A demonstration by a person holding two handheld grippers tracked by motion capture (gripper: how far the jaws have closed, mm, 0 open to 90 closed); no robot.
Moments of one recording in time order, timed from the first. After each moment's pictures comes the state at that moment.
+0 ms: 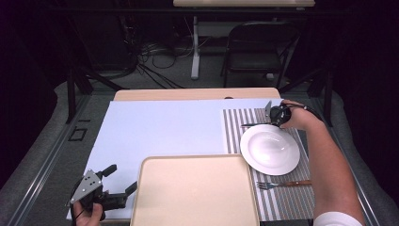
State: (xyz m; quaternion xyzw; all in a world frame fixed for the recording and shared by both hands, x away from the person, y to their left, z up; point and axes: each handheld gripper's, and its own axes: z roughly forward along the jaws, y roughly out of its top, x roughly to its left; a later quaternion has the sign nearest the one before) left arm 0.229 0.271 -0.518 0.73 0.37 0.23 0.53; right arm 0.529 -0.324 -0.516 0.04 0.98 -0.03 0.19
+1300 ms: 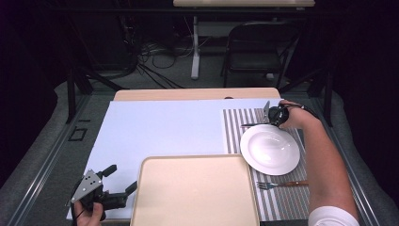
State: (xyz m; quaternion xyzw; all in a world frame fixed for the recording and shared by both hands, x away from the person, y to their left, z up) left arm 0.231 0.272 -0.521 0.73 0.38 0.22 0.53; right arm 0.538 -0.323 -0.527 0.04 0.98 -0.04 0.17
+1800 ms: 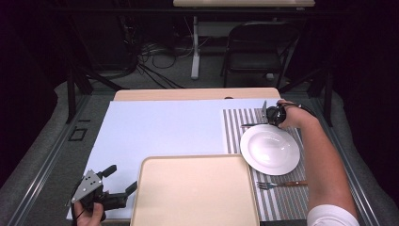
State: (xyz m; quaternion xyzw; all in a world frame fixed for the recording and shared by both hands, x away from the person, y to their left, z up) left arm 0.230 0.271 -0.521 0.73 0.38 0.22 0.53; right arm 0.541 -0.317 -0.526 0.04 0.99 -0.06 0.14
